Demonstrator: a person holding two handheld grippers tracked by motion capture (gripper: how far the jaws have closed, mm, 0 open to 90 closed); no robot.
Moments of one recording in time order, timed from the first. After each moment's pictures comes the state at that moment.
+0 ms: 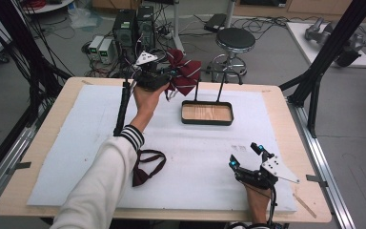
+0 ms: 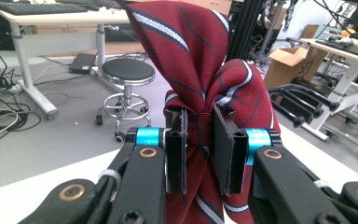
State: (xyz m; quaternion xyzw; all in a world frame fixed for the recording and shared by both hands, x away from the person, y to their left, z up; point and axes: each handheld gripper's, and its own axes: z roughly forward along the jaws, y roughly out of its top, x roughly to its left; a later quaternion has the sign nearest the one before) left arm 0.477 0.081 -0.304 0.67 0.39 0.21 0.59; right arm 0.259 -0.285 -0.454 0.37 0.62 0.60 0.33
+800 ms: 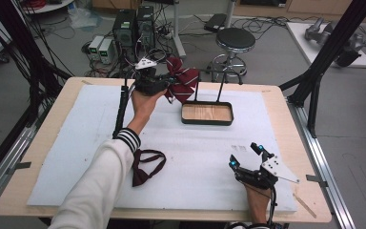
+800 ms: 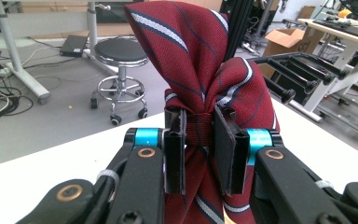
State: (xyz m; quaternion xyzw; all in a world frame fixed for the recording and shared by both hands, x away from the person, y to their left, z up) left arm 0.480 0.087 -0.321 0.70 0.39 0.18 0.58; right arm 0.259 -0.285 -0.454 0.37 0.62 0.60 0.33
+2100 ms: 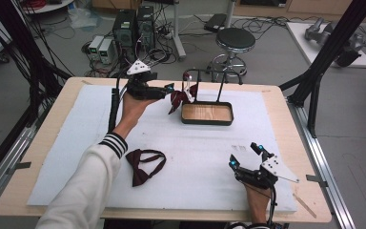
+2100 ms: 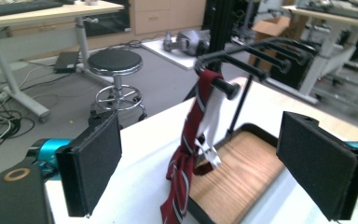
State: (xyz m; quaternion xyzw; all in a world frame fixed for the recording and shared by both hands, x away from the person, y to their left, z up) left arm 0.458 0.109 -0.316 0.72 0.32 0.21 0.58; right arm 0.260 -0.285 -0.454 0.38 0.63 0.60 0.33
